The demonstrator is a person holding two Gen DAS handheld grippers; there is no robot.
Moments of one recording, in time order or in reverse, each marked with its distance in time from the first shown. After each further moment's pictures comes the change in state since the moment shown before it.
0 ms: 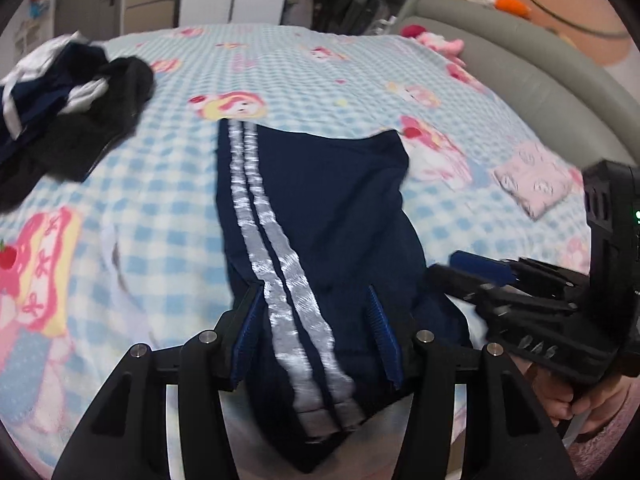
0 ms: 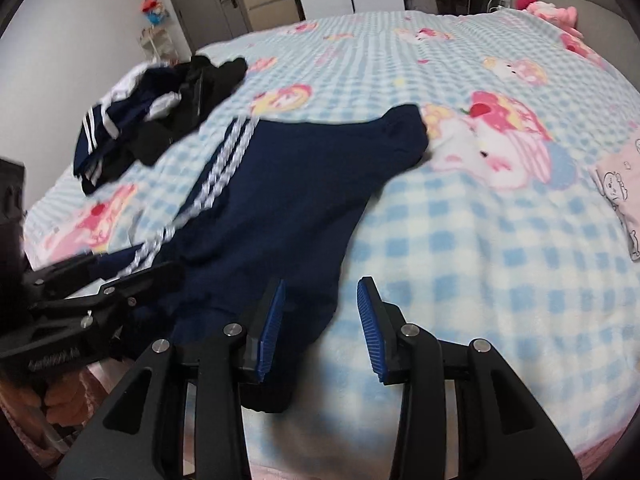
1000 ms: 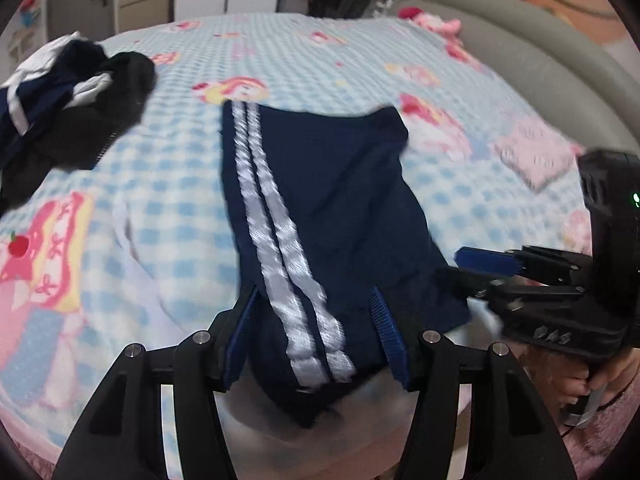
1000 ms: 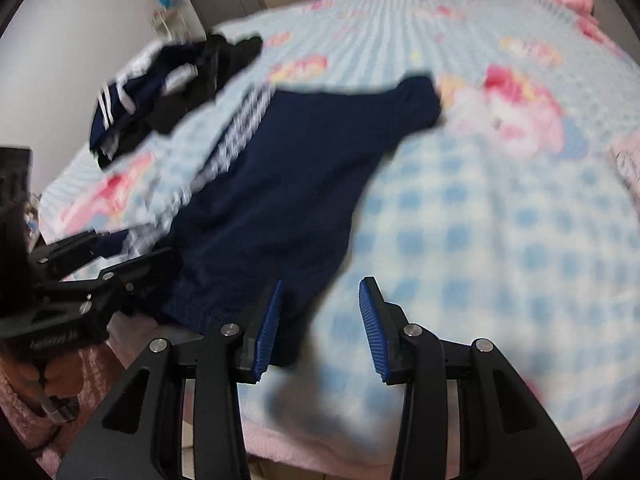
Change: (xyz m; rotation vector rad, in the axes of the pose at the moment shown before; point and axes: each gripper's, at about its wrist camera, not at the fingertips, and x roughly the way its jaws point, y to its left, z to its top) left arm -0.009 0.002 -0.017 0.048 0.072 0.053; right arm 0.003 0.002 -0.013 -0.033 0.100 0.034
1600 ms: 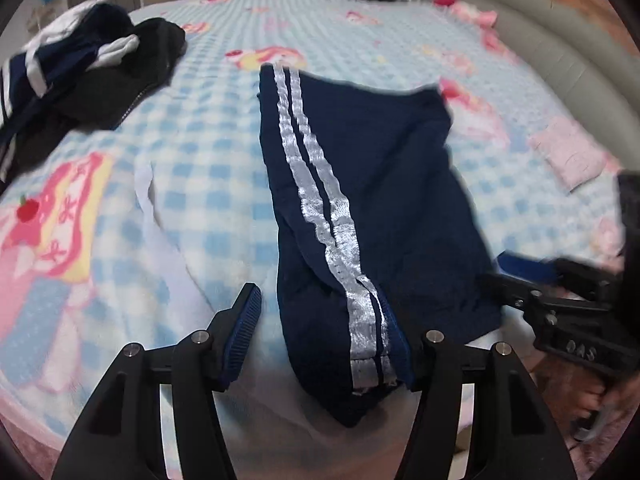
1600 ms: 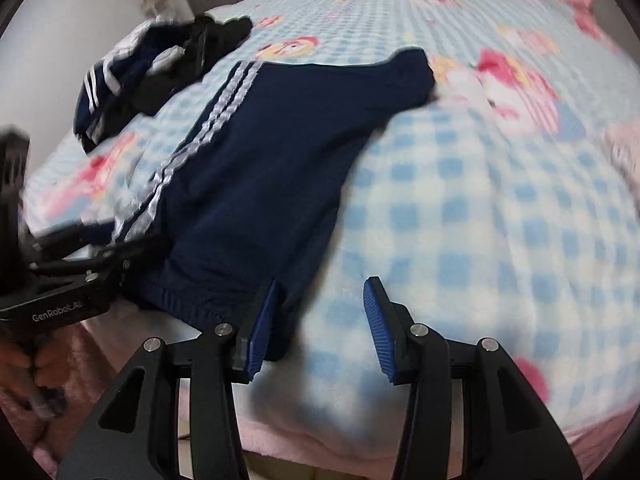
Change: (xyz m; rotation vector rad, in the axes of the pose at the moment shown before) left arm -0.002 0.024 -0.002 -0.148 -0.002 -0.022; right arm -0.003 -0.004 -0.008 0.055 -0.002 0.042
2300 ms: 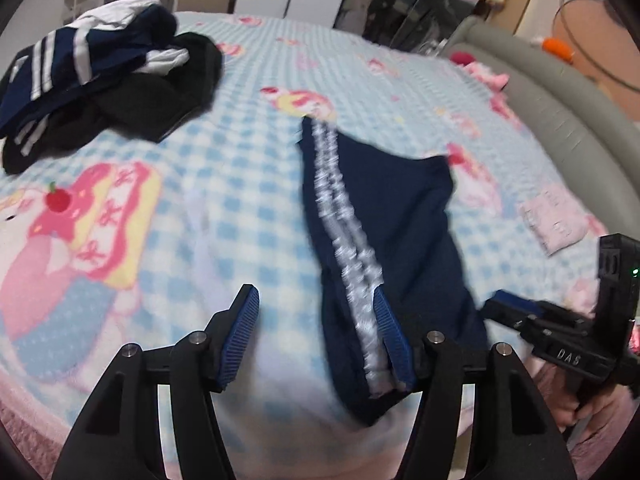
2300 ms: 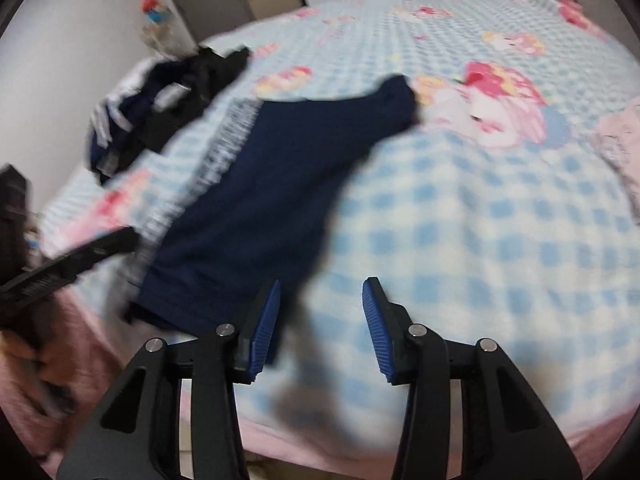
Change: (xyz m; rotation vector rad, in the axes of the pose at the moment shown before) left arm -0.028 0.022 0.003 -0.104 -0.100 -0.030; right arm -0.016 -0.005 0.010 0.024 -0.079 0.059
